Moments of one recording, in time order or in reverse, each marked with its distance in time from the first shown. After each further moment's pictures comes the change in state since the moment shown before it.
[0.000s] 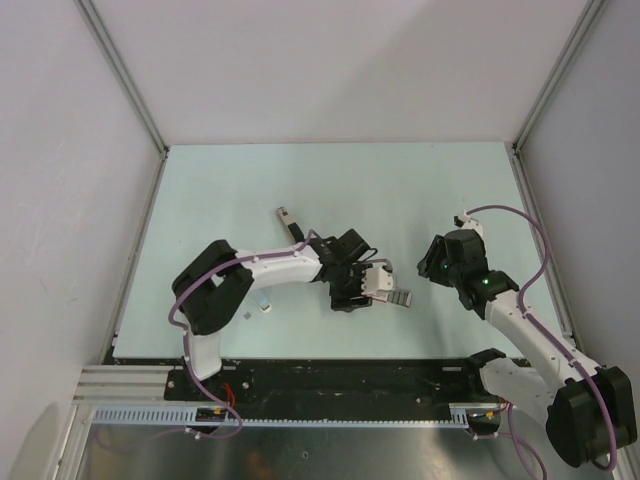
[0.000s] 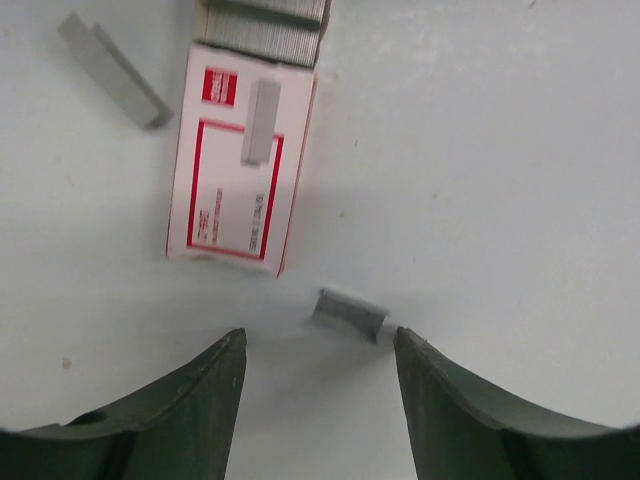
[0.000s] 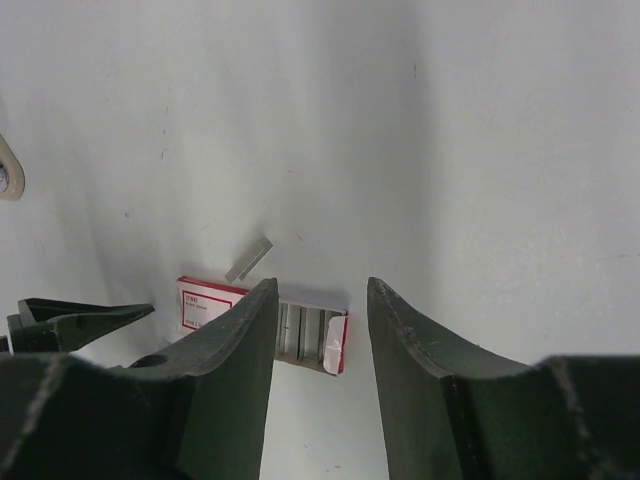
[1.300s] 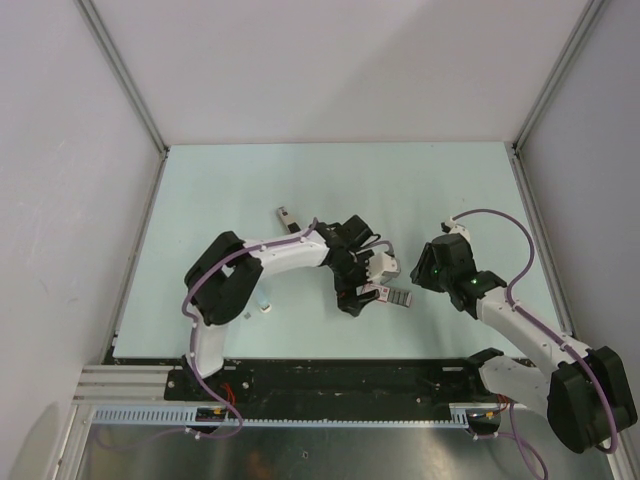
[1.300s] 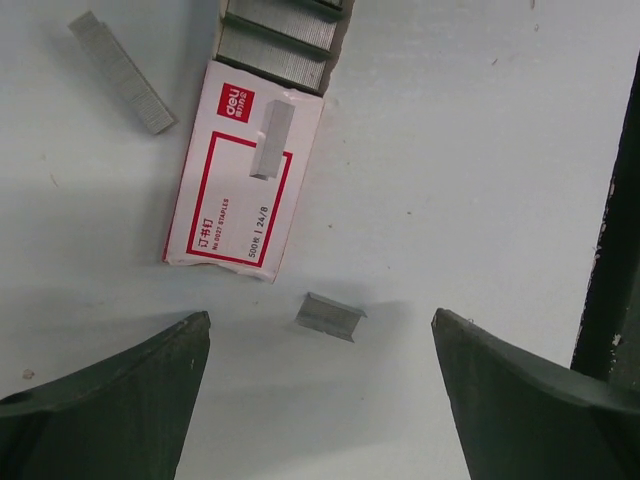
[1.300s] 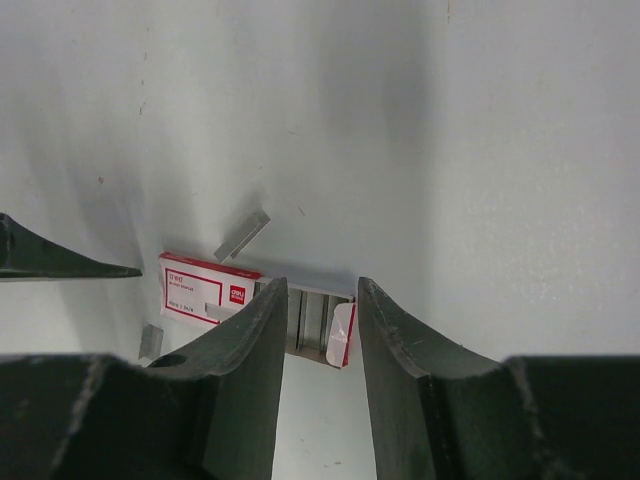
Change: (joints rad) left arm 0.057 0.082 0.154 -0.155 0.169 -0.116; right arm 0.070 0.074 -0.034 0.043 0.004 0.022
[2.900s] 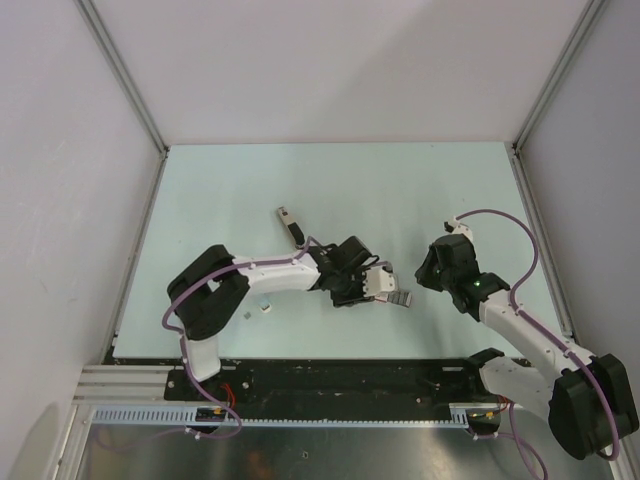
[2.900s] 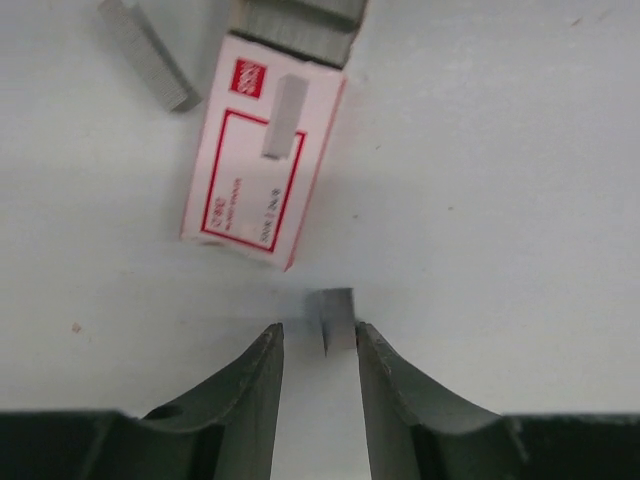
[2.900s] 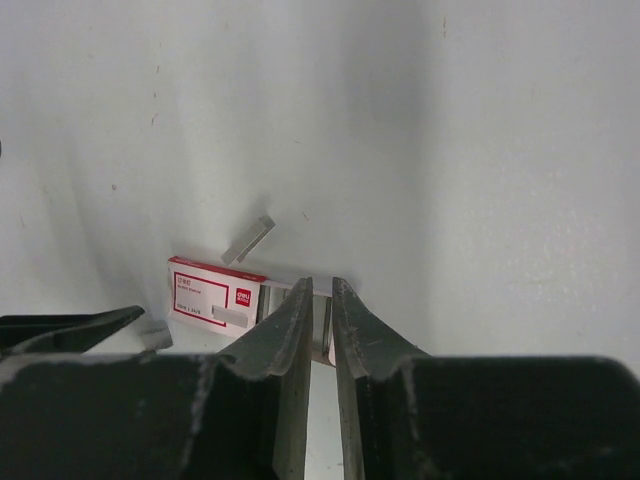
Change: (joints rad) left arm -0.103 -0.125 -0.225 0.237 -0.285 0.010; right arm -0.010 -0.035 -0.006 0.002 0.002 0.000
